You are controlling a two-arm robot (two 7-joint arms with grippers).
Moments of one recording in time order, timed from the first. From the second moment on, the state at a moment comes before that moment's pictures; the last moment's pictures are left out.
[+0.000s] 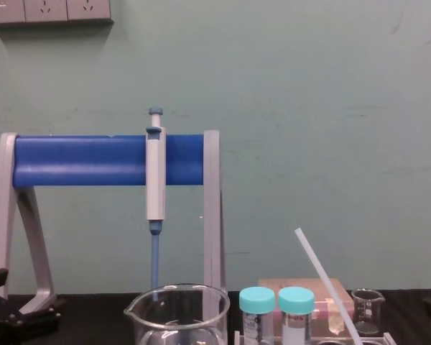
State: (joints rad) left arm -0.20 0.60 0.45 -1.41 -0.25 -0.12 0.03; right arm 0.20 0.60 -0.45 -1.41 0.25 -0.12 -0.03
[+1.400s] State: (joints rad) left arm -0.20 0.60 0.45 -1.41 -0.25 -0.12 0.03; right arm 0.20 0.60 -0.45 -1.41 0.25 -0.12 -0.03
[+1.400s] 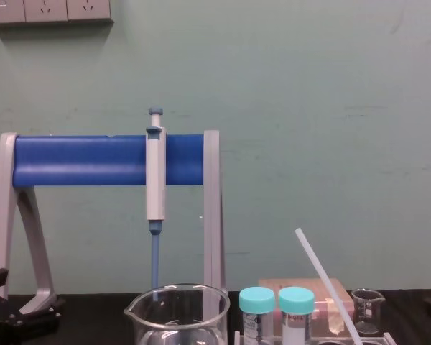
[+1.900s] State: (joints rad) left arm -0.20 0.60 0.45 -1.41 -0.25 -0.12 0.03; right arm 0.20 0.59 -0.42 -1.42 0.29 -0.11 0.00
